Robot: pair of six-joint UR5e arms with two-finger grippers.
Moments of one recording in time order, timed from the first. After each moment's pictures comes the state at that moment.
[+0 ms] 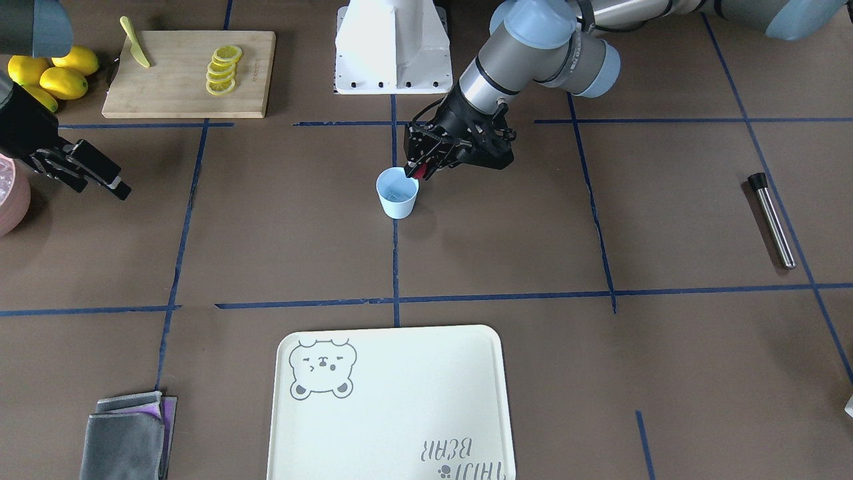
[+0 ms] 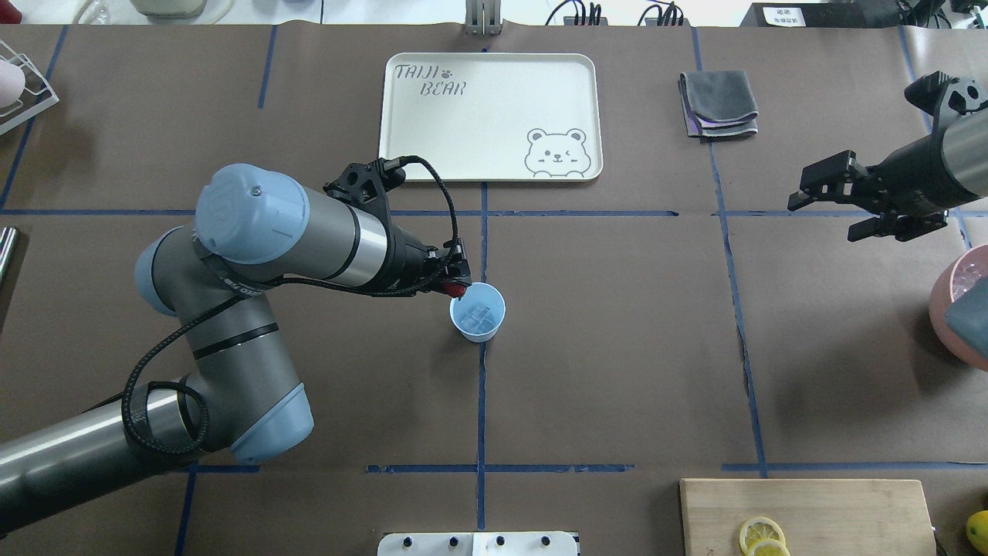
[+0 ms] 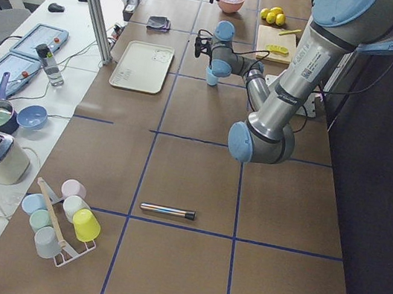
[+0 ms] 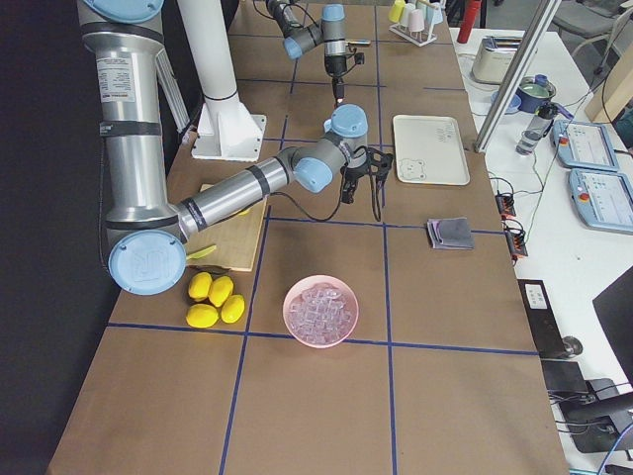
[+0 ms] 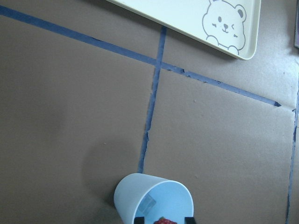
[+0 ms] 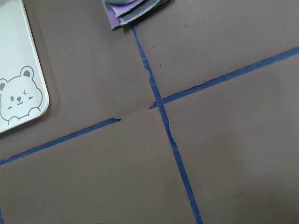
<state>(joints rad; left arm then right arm) -0.54 -2.16 -1.72 -2.12 -1.93 -1.56 1.04 -1.52 1.97 -1.22 2.29 1.26</state>
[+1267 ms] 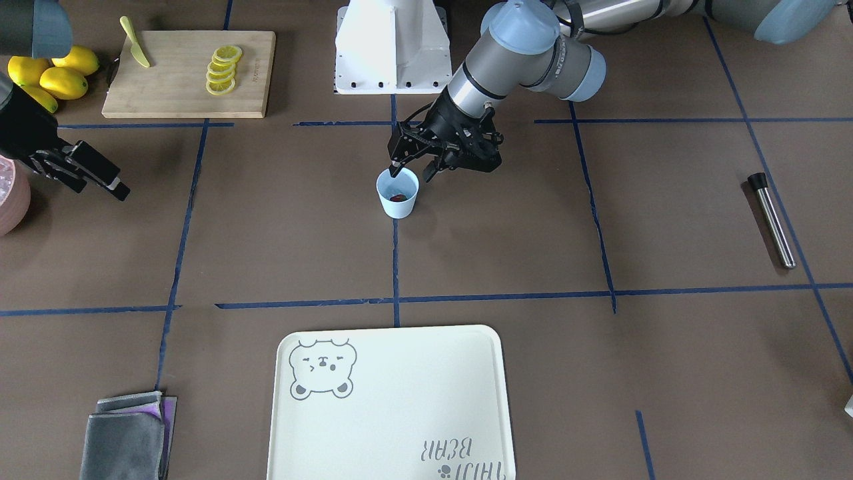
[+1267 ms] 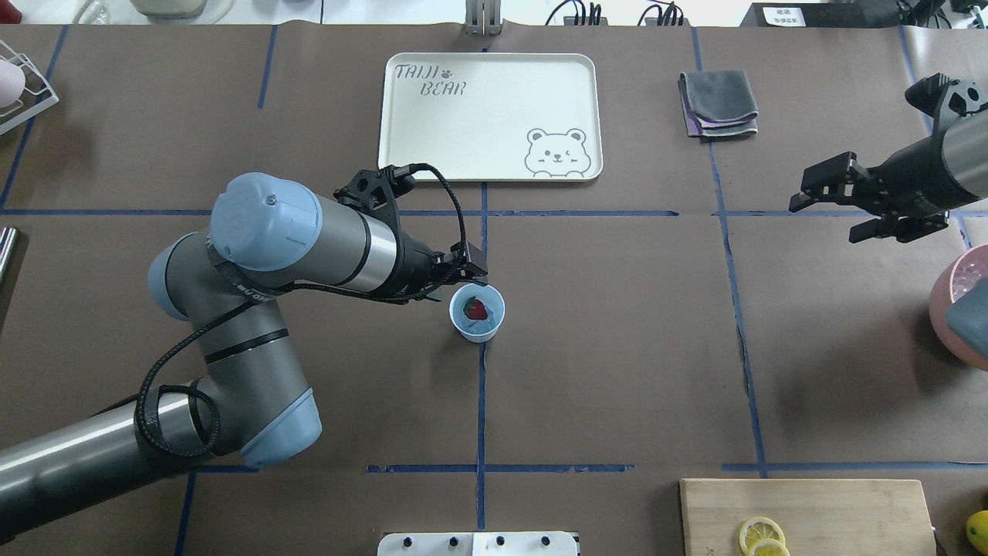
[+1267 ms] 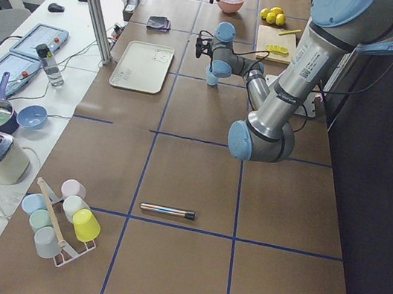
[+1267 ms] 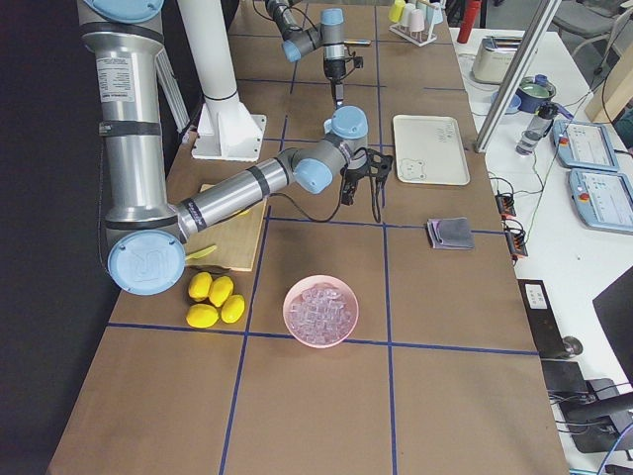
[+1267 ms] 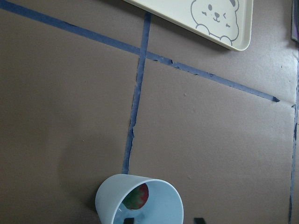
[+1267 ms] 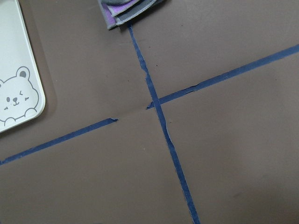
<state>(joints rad) -0.53 -2.17 -1.70 -2.13 -1.93 -1.55 1.04 -1.52 1.97 -1.22 2.29 1.26</state>
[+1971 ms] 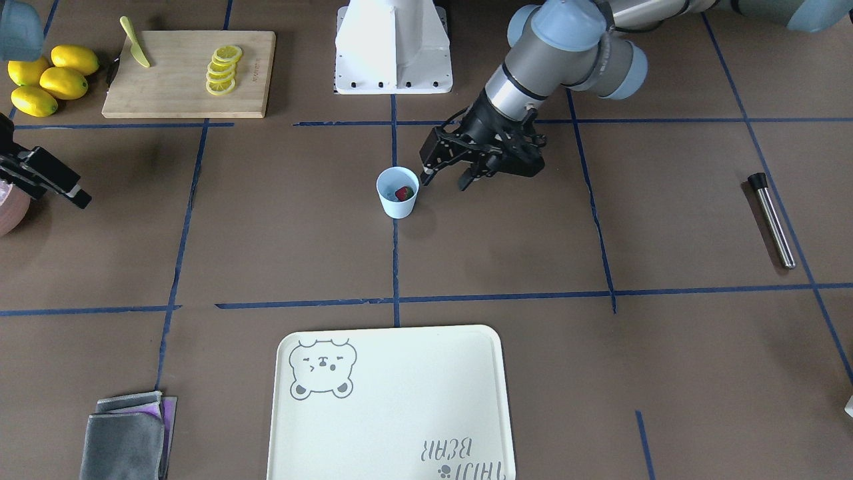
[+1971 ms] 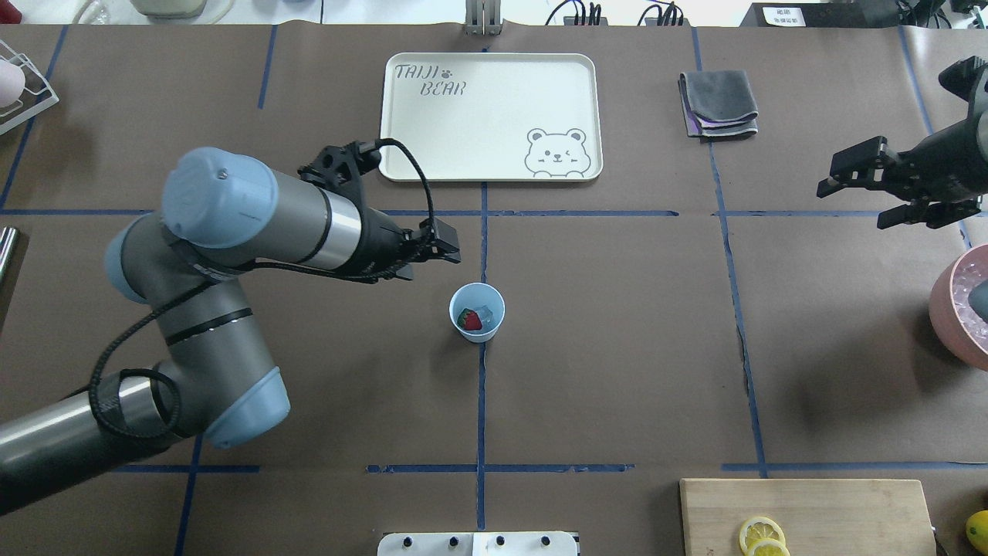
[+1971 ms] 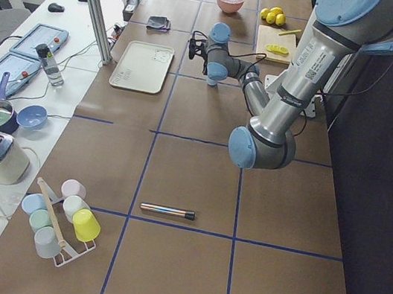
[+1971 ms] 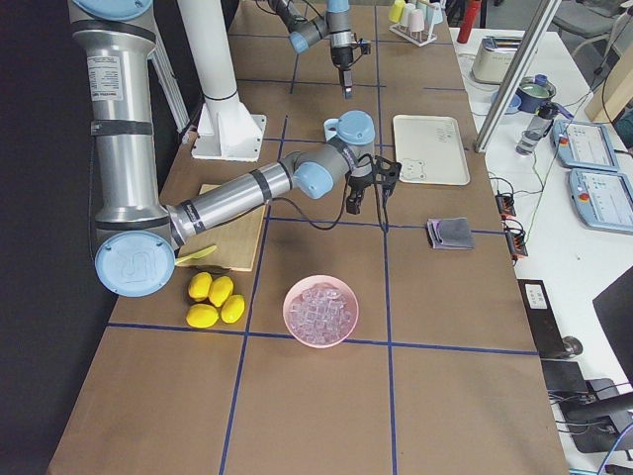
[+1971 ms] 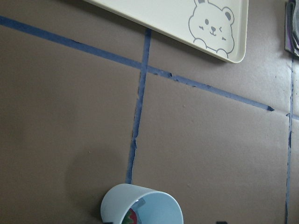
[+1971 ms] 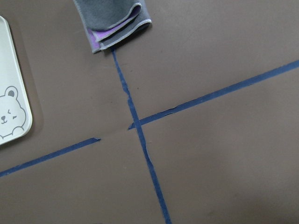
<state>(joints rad) -0.66 -2.05 -1.78 -2.12 -1.99 -1.45 1.15 -1.53 1.95 -1.31 2.31 1.09</state>
